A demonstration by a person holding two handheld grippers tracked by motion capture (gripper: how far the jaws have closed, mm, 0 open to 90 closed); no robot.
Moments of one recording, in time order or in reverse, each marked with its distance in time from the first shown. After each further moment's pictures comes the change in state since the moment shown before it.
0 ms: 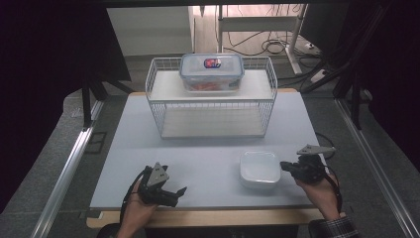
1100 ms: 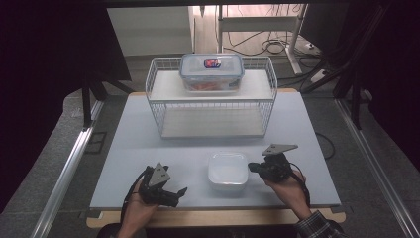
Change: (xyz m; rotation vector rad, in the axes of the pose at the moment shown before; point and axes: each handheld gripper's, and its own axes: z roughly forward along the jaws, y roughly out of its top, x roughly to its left) left arm -0.001 0.001 0.002 0.014 -0.001 0.011; right arm 0.066 0.032 0.048 0.004 0.148 -0.102
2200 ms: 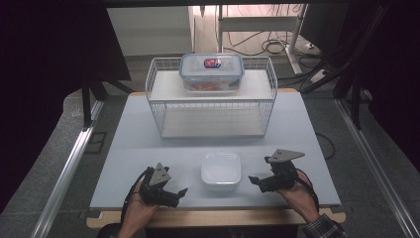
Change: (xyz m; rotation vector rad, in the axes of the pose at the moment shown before) left arm 0.000 -0.002 0.003 0.013 -0.016 -0.026; right arm -0.009 -0.022 -0.007 -0.062 -0.028 -0.100
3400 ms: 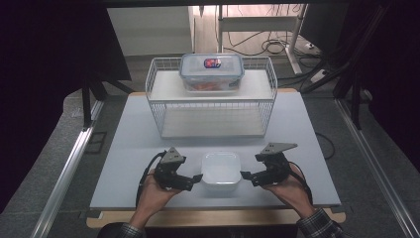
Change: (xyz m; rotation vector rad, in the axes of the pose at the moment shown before) left arm 0.001 0.063 0.022 -0.031 -0.164 -0.089; right arm 0.018 0.037 -0.001 0.033 0.052 0.058
